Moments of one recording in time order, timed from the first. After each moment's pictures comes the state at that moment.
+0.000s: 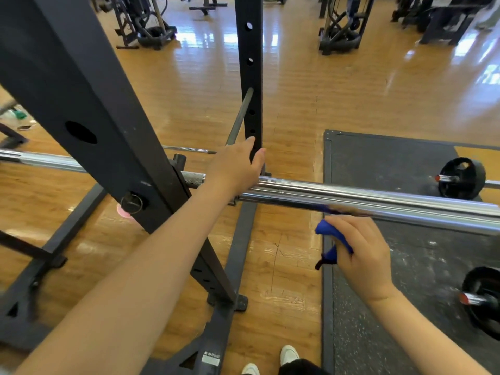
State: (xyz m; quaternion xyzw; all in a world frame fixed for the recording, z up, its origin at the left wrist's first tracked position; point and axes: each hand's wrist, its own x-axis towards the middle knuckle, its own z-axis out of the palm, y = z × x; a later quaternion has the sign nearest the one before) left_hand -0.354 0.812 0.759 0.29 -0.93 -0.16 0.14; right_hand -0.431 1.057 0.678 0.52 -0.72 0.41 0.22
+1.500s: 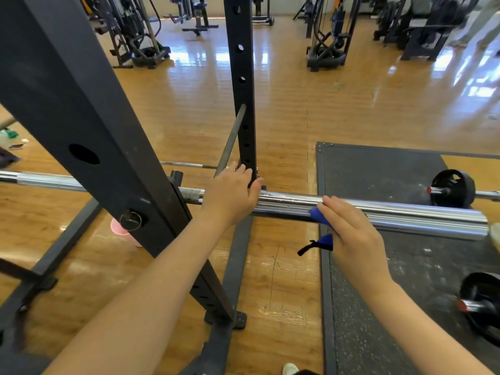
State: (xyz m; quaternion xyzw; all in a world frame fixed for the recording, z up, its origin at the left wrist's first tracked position) left_hand -0.337 0.826 0.751 0.24 -0.97 -0.02 0.09; right_hand -0.432 1.042 0.706 0.50 -0.77 0.33 0.24
